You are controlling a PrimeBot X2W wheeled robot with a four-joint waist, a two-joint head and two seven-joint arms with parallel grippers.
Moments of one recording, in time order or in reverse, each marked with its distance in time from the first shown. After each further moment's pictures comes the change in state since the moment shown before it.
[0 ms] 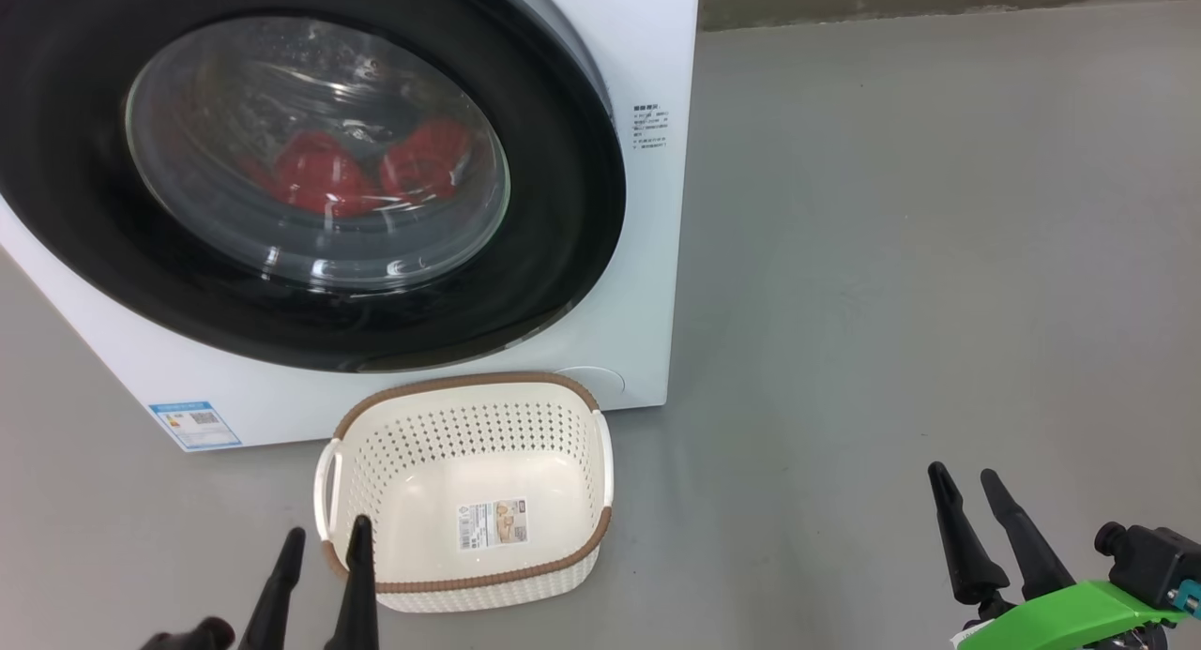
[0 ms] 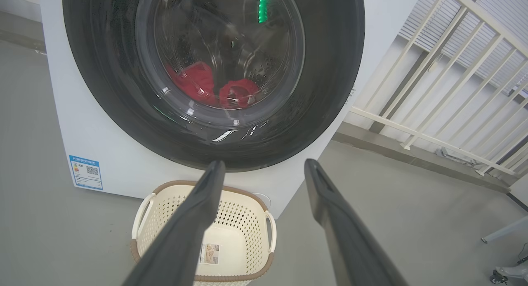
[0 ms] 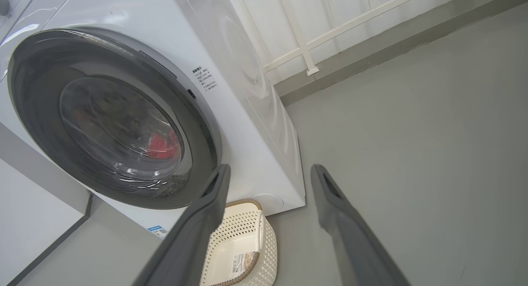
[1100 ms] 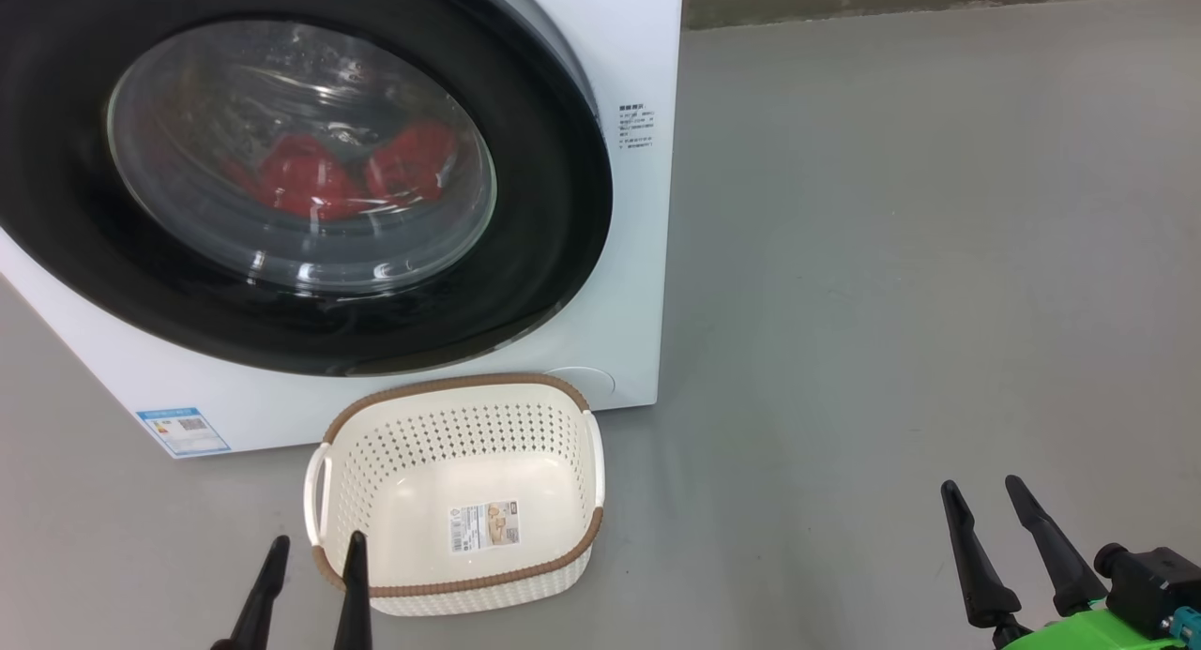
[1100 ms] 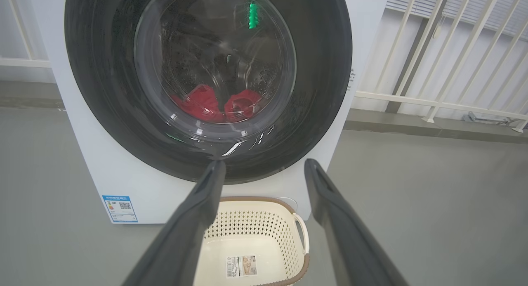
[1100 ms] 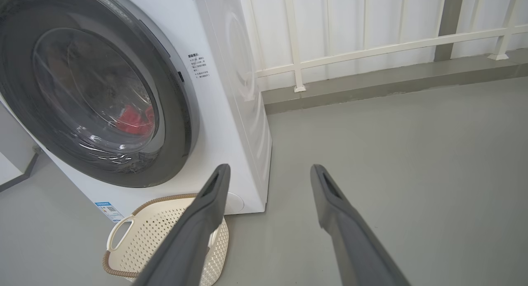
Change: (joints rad) left arm 0.036 0.007 0.016 0.001 0.234 0.000 -0.079; right arm 0.041 -0.022 -0.030 -0.012 -0.277 0.000 -0.082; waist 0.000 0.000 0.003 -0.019
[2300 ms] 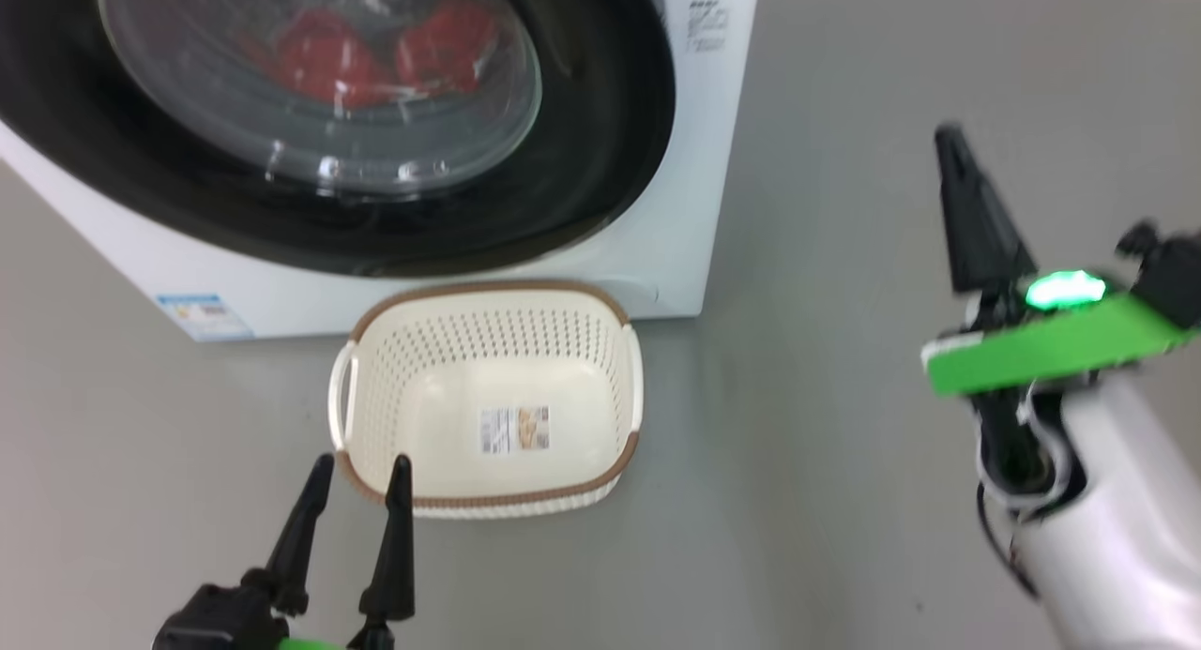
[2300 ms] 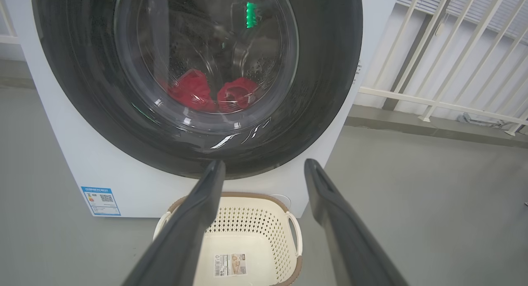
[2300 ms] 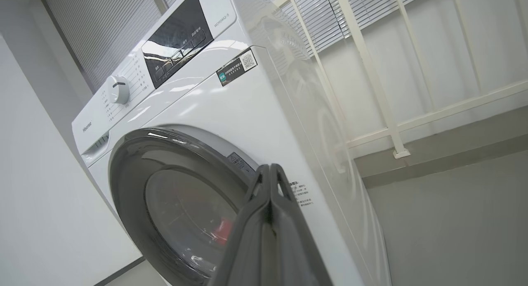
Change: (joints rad) left arm -0.118 0.001 -0.081 -0.022 -0.039 0.000 0.000; right arm -0.548 -0.009 0.147 -0.004 0.342 0.000 -0.006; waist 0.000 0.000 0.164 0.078
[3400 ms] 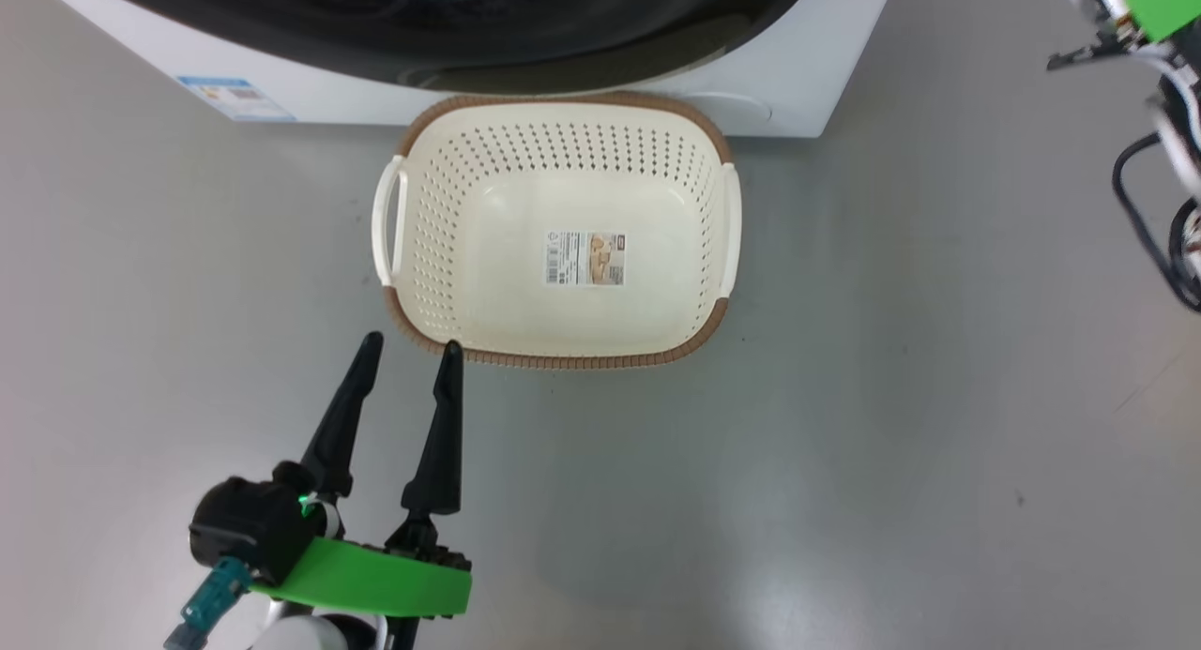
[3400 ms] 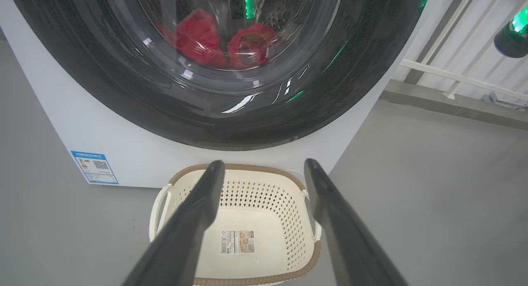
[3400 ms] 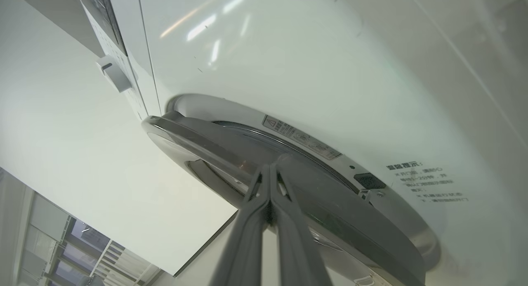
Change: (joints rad) left arm -0.194 -0.003 -0.090 0.002 -0.048 -0.003 -0.003; right arm -0.606 -0.289 0.285 0.033 0.771 0.000 0.380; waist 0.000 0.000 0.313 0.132
